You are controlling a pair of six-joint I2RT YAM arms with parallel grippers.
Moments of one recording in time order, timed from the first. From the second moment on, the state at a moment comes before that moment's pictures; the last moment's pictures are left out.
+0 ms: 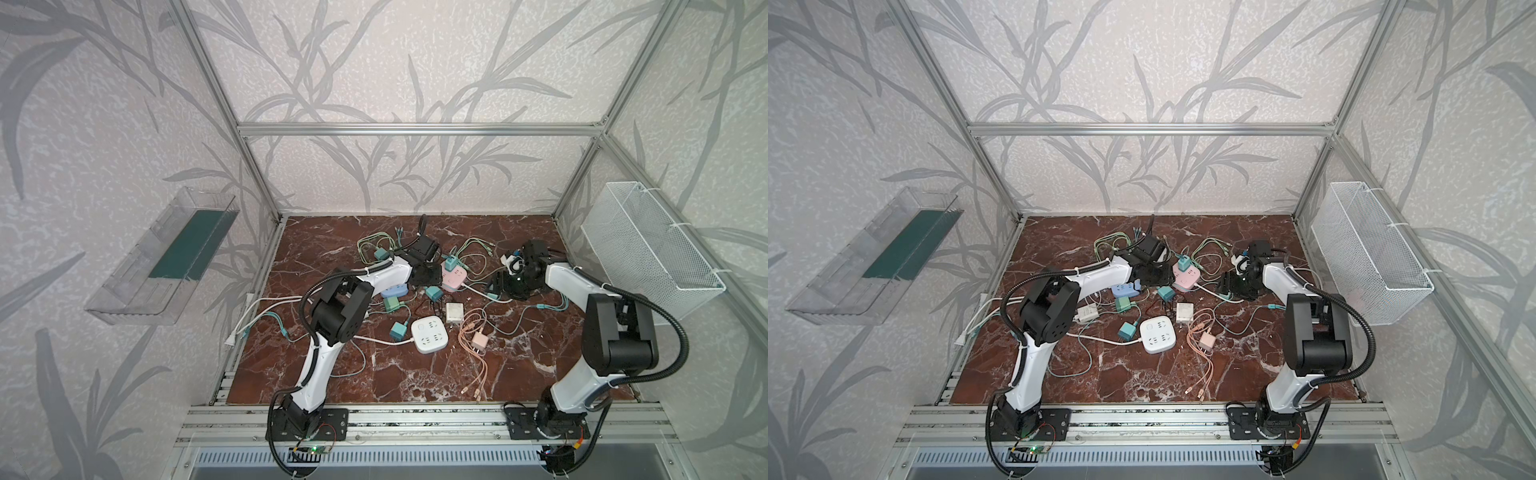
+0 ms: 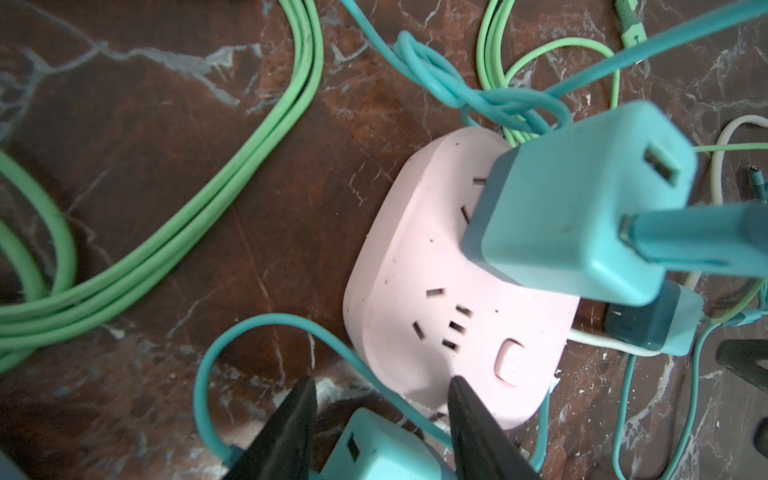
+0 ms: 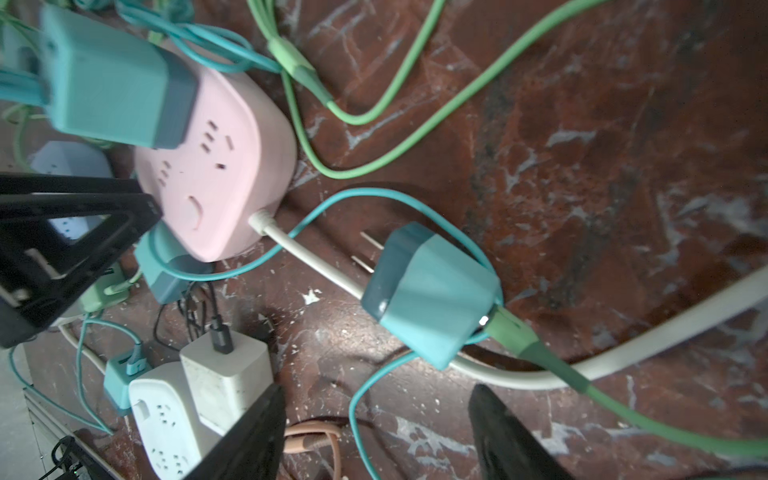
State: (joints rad) left arm -0.64 2.20 1.64 -0.42 0.13 -0.57; right arm 0.00 1.67 1.08 -0.63 -0.46 0.15
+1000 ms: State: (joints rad) left arm -0.61 2.22 1.69 -0.44 0.22 -0.57; right arm 0.24 1.84 1.24 -0.31 -0.38 -0.35
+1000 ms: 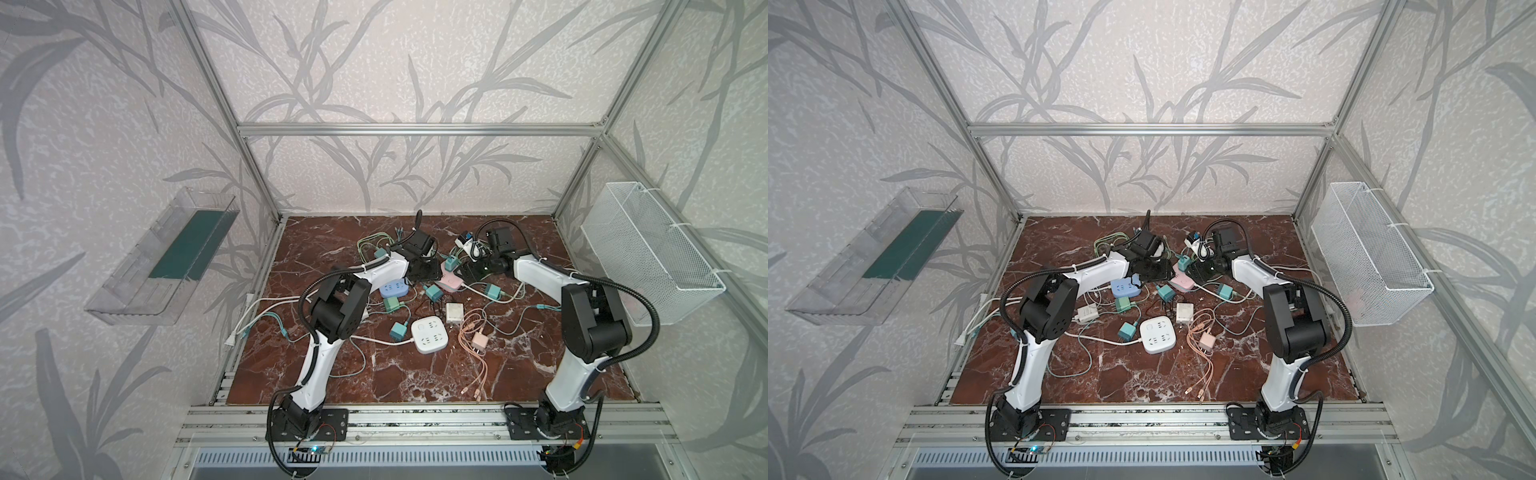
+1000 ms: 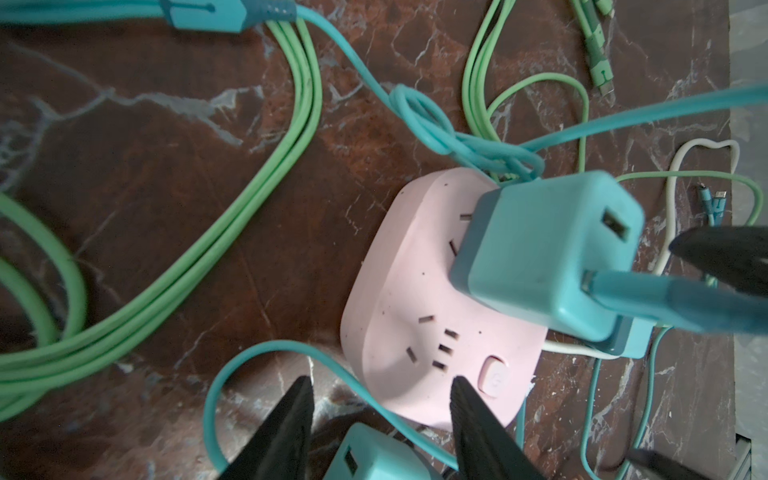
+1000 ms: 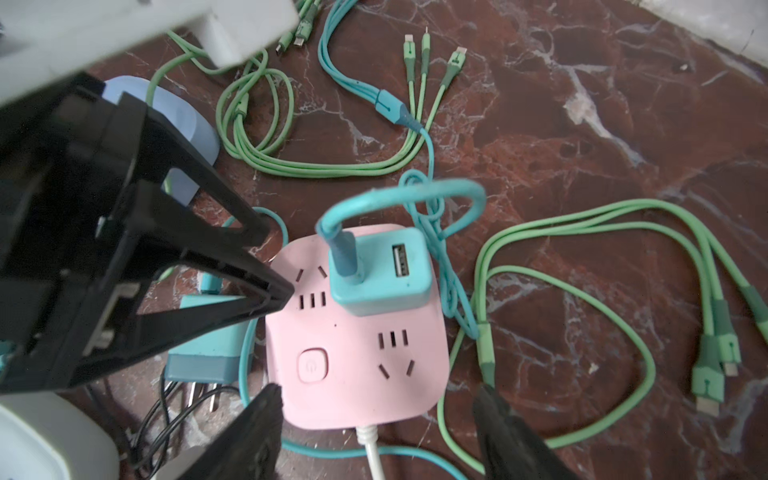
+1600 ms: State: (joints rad) left arm -0.60 2.24 1.71 -0.47 0.24 -0.57; right arm 0.30 2.00 1.40 -0.34 -0.34 -0.43
